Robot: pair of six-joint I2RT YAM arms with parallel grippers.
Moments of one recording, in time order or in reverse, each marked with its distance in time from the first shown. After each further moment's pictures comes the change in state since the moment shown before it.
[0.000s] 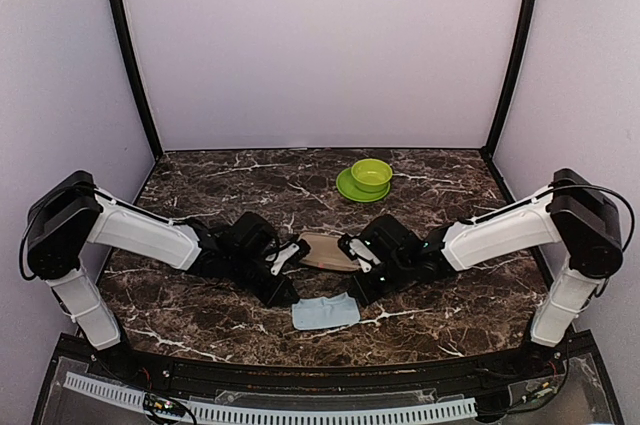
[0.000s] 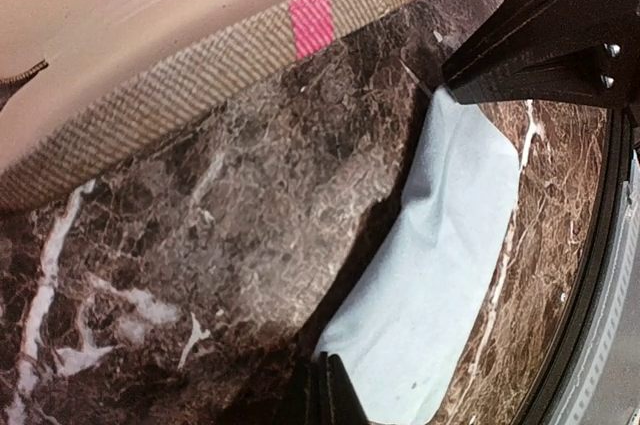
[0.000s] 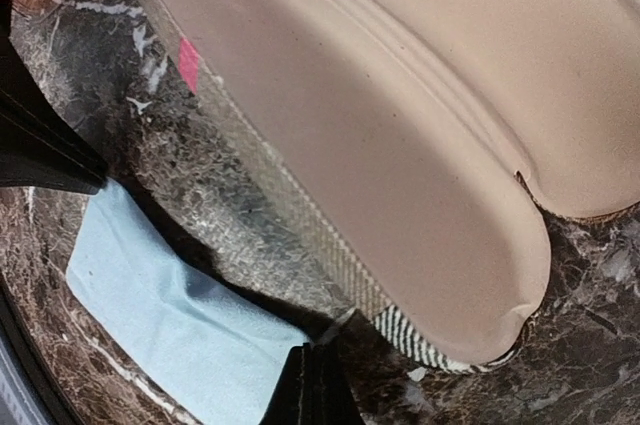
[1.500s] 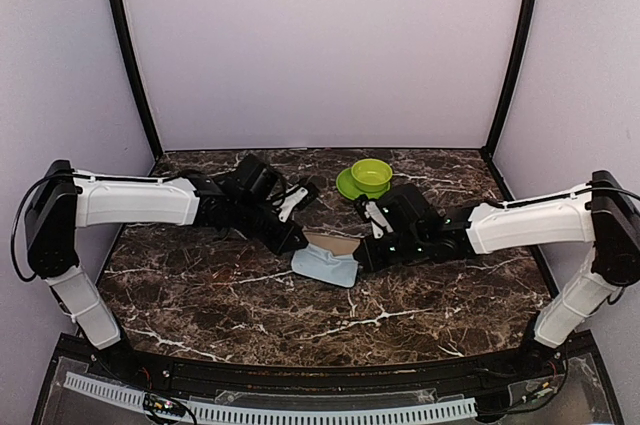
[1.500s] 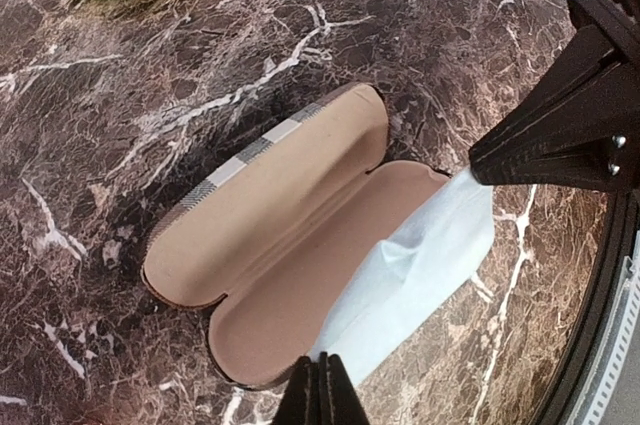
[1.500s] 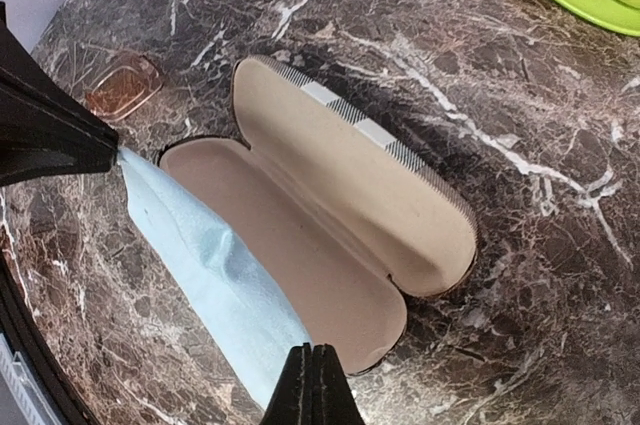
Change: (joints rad) left arm 0.082 -0.012 0.345 -0.250 -0.101 0.167; right arm -0.069 -0.156 0.035 -0.018 0.108 0.052
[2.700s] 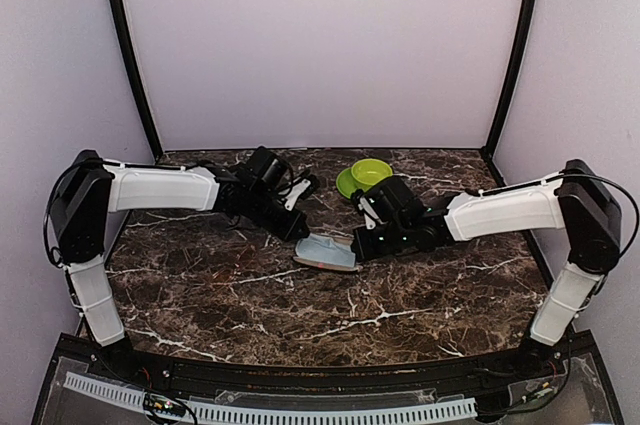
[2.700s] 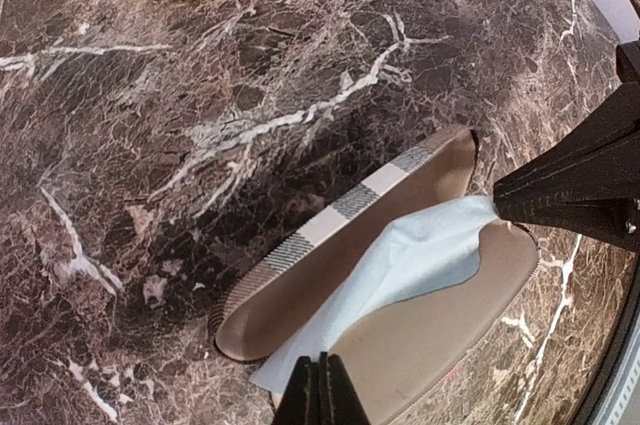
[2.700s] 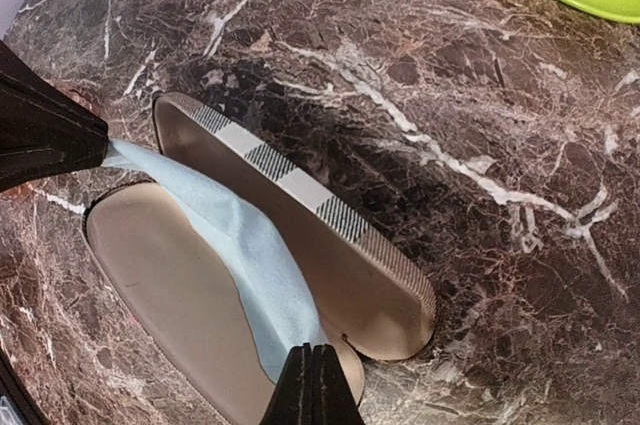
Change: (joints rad) left arm 0.071 0.164 0.148 -0.039 0.004 -0.024; right arm -0.058 0.150 0.122 -0.036 0.017 0.023
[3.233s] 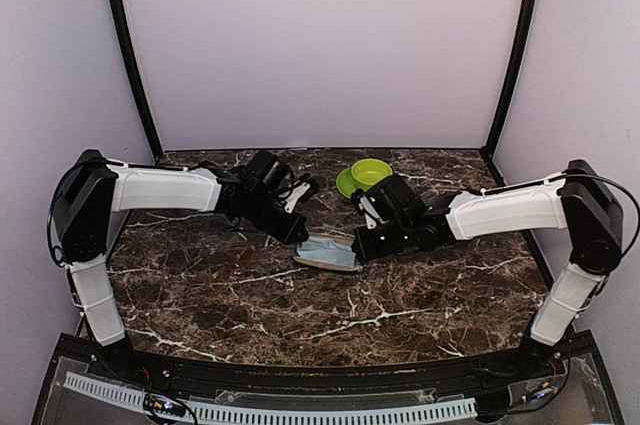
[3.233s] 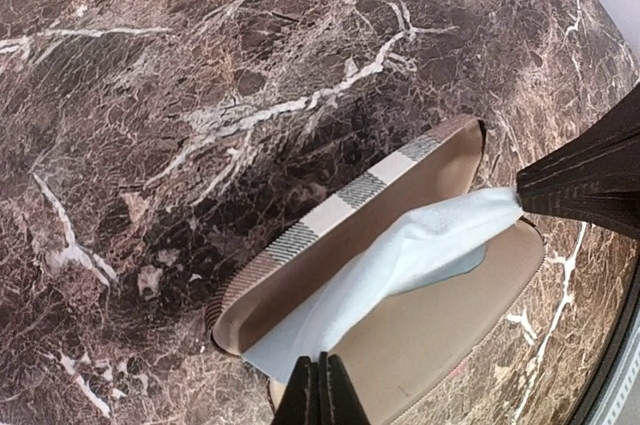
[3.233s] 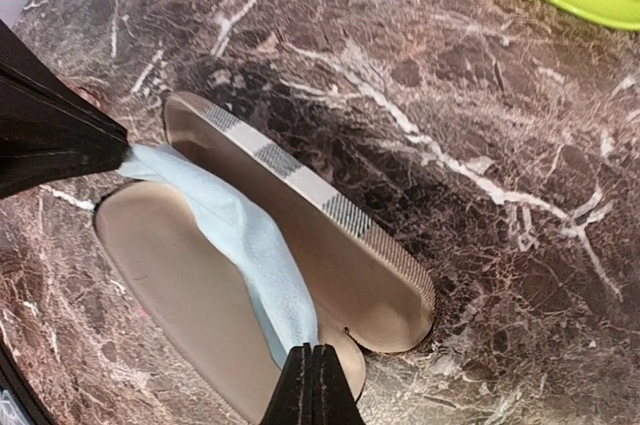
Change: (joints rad) left arm 0.002 0.014 0.000 -0.014 0.006 -0.013; right arm -0.002 -0.012 0.004 -0.021 -0.007 -0.012
